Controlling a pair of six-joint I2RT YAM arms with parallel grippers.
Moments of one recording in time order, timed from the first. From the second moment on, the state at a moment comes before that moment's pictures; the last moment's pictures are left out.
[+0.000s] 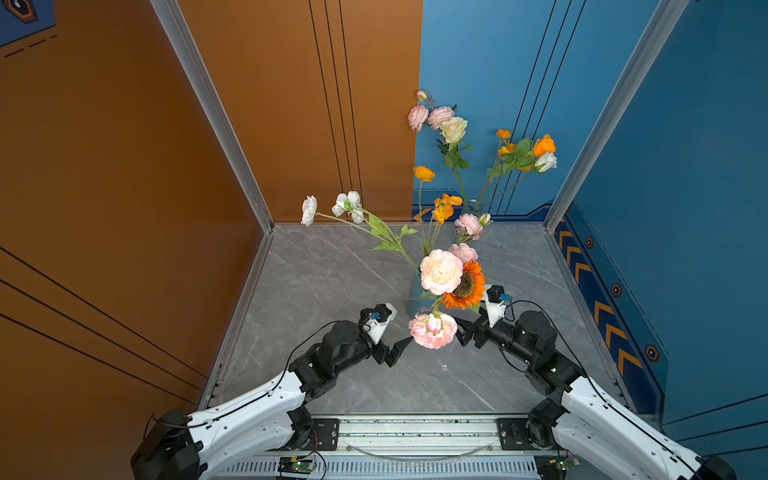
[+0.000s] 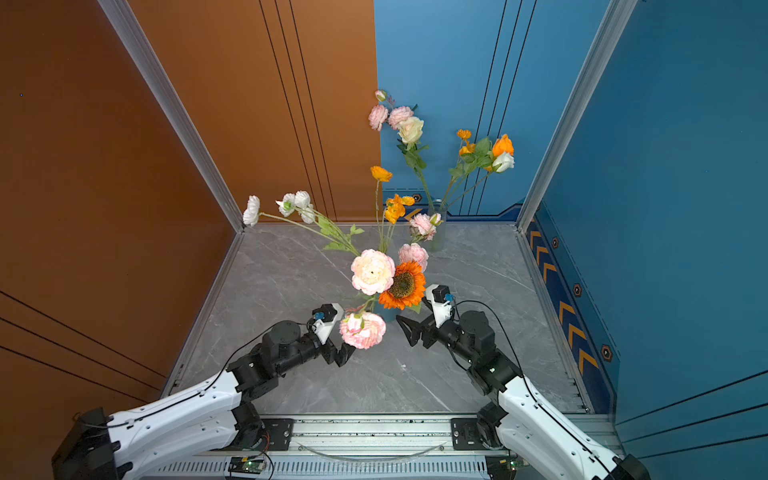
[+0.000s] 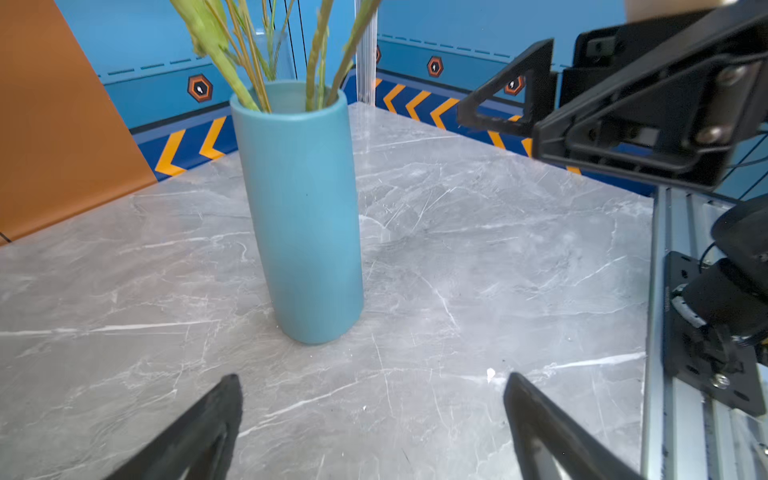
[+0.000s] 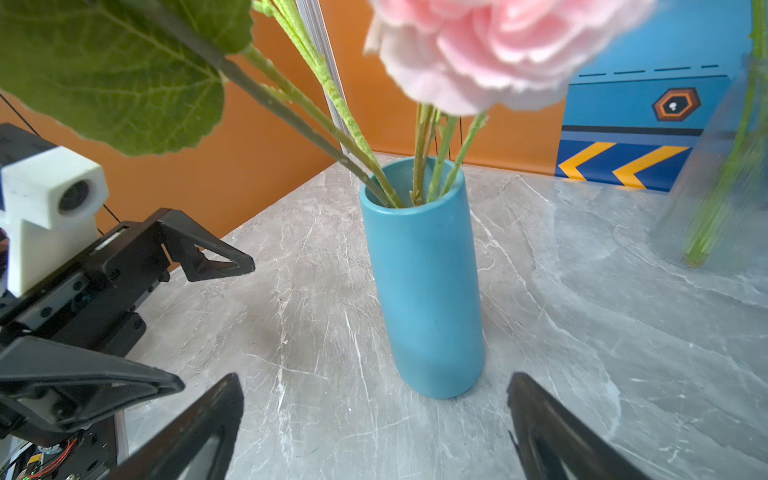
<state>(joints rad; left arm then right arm) -0.84 0.95 0.39 0.27 0.04 -0.02 0.53 0.73 0.37 0.17 -0.27 0.21</state>
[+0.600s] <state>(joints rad) -0.76 1.49 0.51 0.89 0.00 0.01 0.51 0.72 0.26 0.21 -0.28 0.23</state>
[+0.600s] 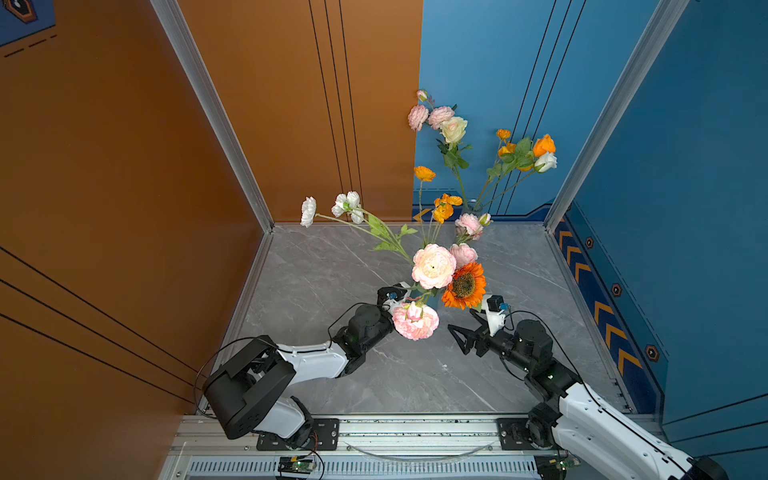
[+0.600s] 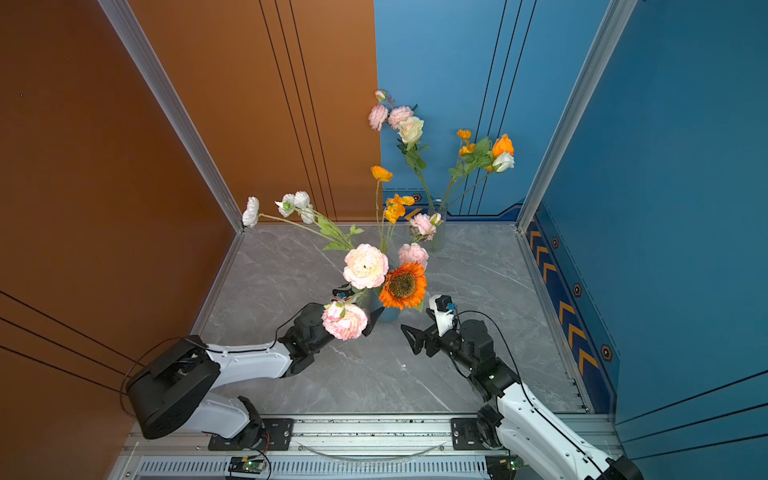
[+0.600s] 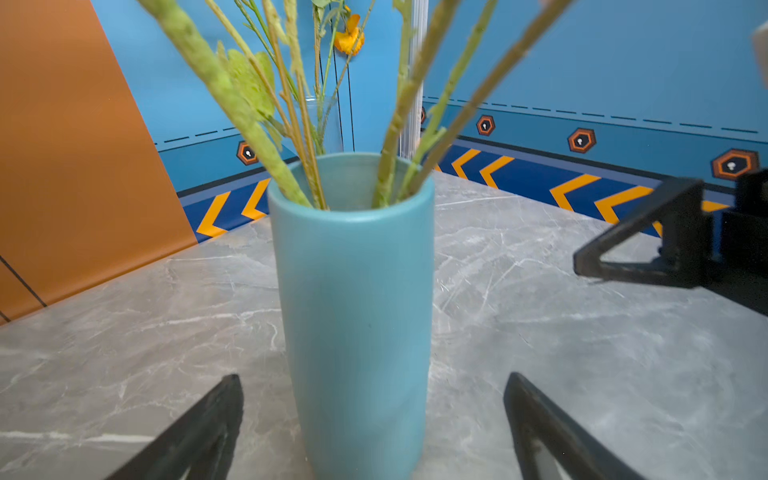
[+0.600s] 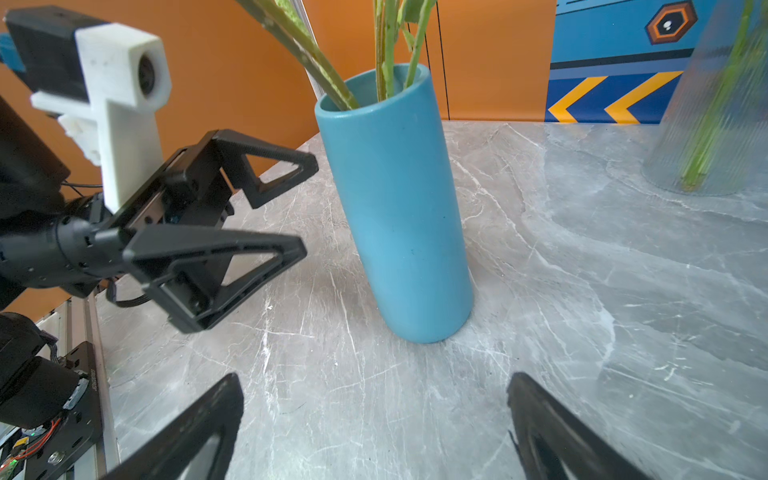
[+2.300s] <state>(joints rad) -0.61 1.83 0.80 1.10 0.34 -0.11 0.48 1.06 0.43 0.44 -0.38 0.20</state>
